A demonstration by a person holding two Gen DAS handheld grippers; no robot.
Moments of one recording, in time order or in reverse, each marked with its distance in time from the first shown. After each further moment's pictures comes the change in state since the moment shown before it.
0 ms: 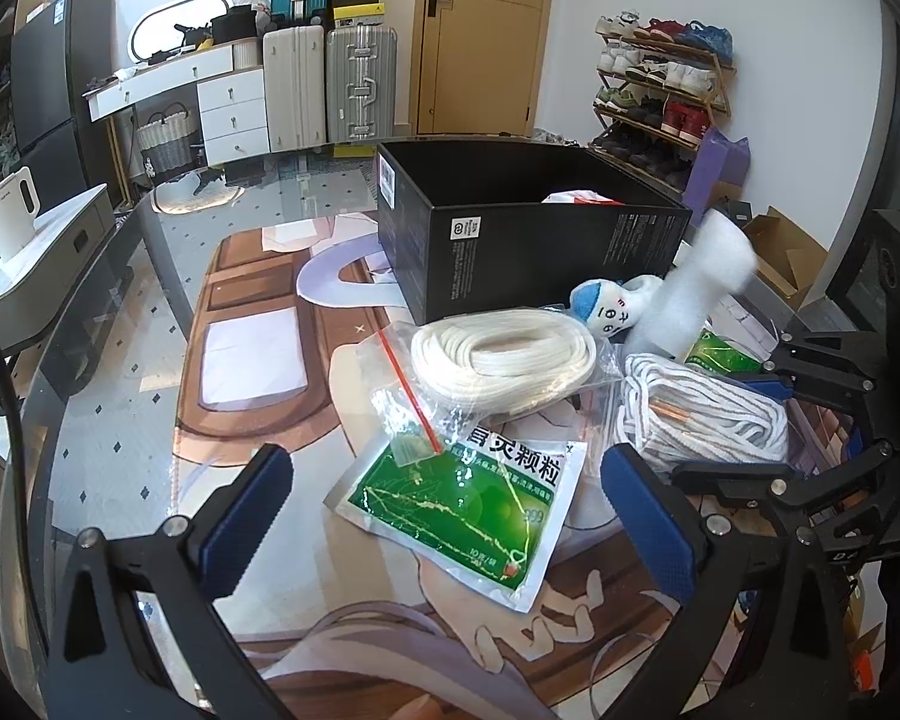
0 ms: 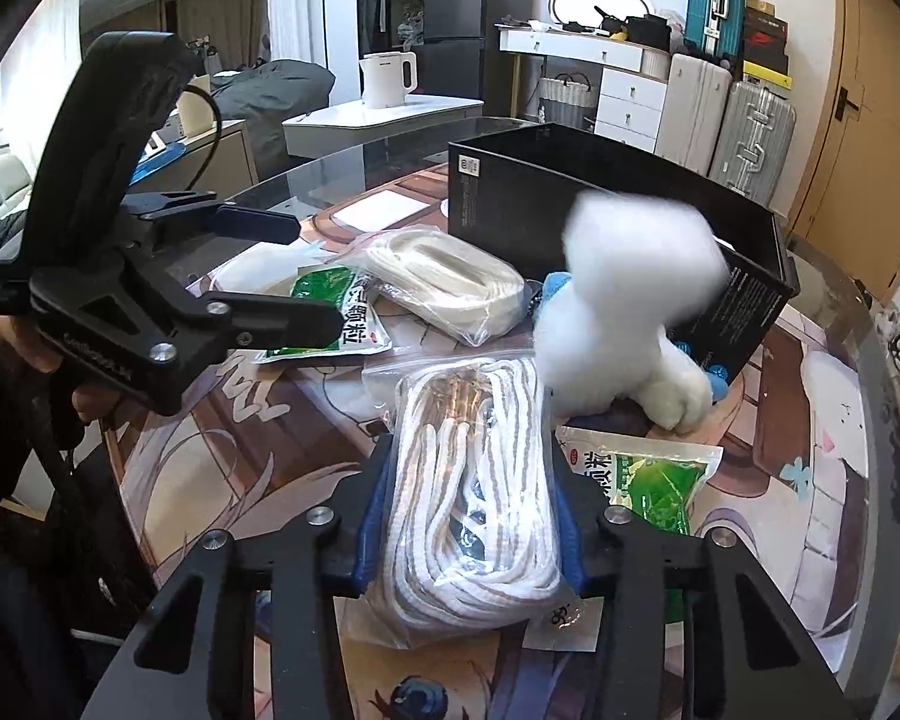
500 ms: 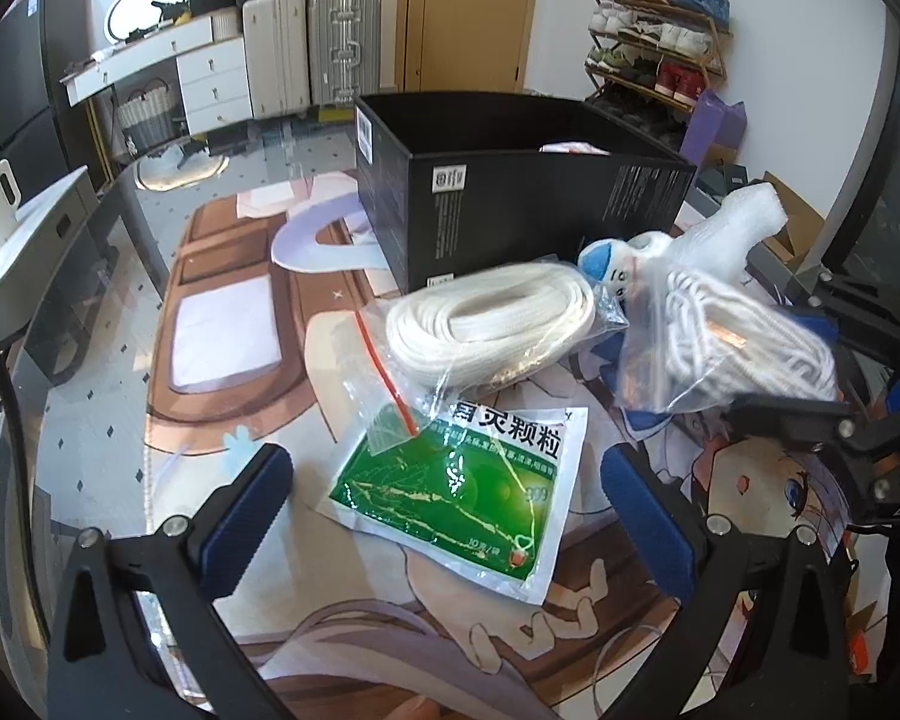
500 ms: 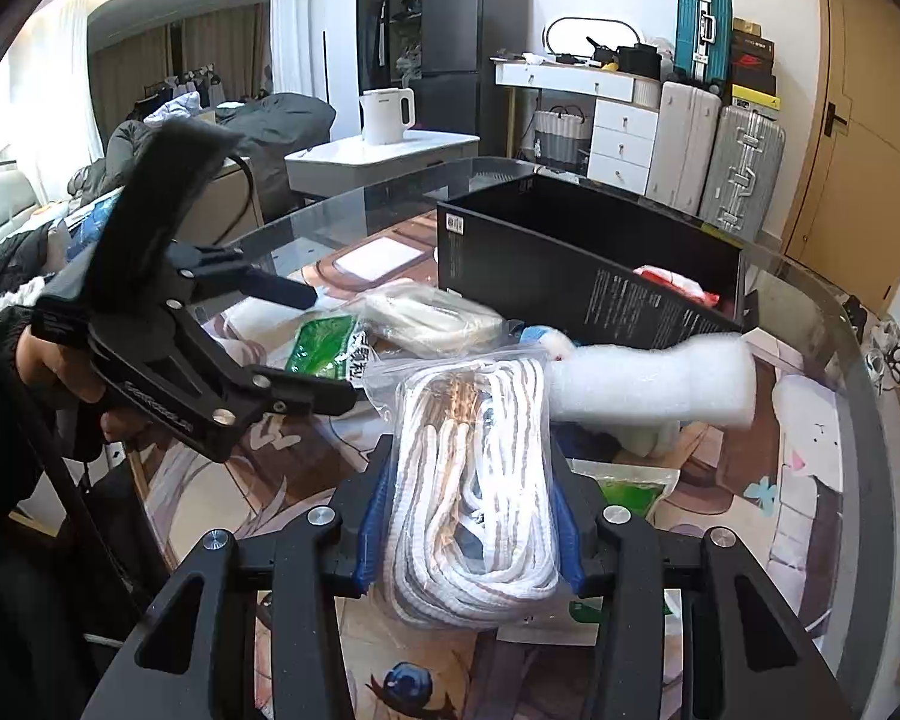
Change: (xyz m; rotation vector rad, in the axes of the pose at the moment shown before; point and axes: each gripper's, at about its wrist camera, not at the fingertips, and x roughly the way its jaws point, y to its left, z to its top) left arm 0.016 -0.002 0.001 0.024 0.113 -0.022; right arm -0.030 -0.007 0.002 0.012 -0.101 0.003
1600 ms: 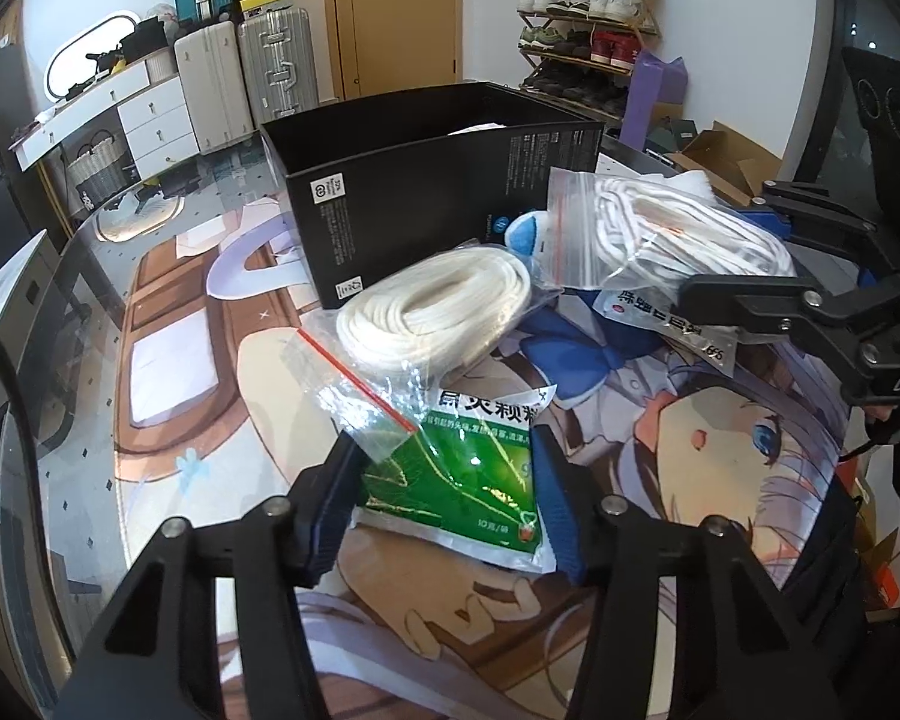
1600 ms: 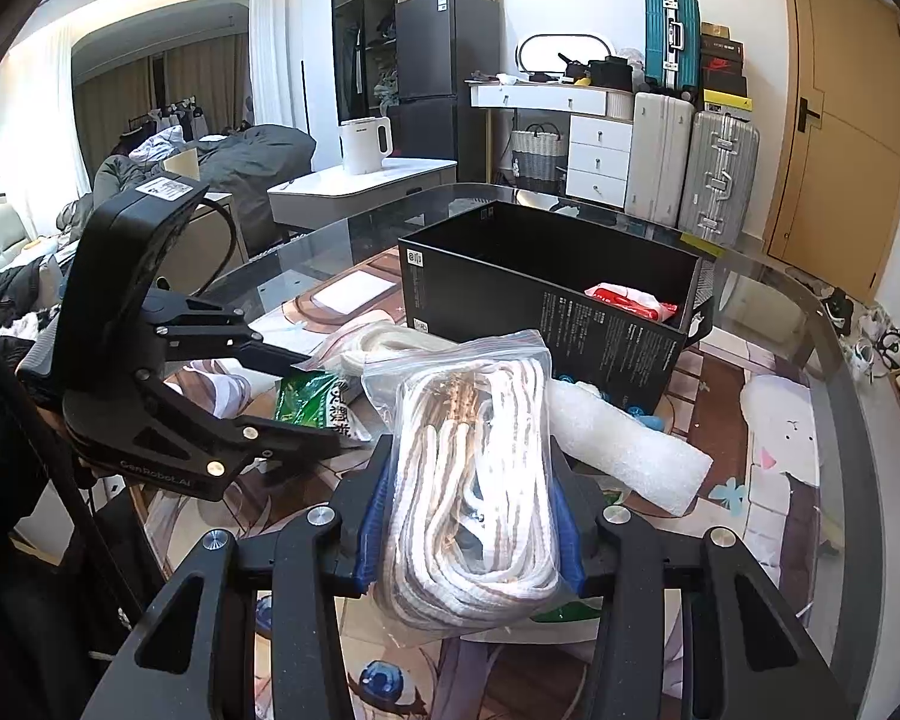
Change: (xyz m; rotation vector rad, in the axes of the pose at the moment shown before) left arm -0.012 -0.035 -0.006 0.165 -0.003 -0.044; right arm -0.014 -0.012 0.001 0.058 -0.052 -0.028
